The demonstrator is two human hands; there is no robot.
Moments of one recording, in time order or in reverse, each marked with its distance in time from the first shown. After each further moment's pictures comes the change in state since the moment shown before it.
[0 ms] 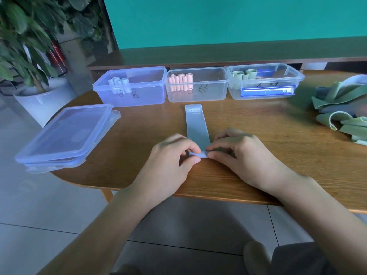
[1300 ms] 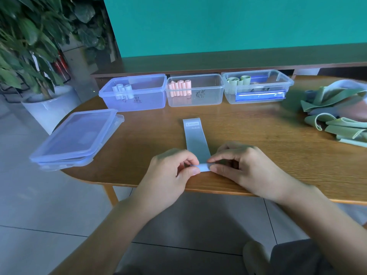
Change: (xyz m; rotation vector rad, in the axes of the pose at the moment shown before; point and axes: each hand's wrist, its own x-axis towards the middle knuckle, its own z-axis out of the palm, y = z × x) left_hand -0.030 0.017 -0.006 -0.104 0.023 -0.019; right_hand -0.032 -0.014 -0.016 0.153 -0.092 -0.002
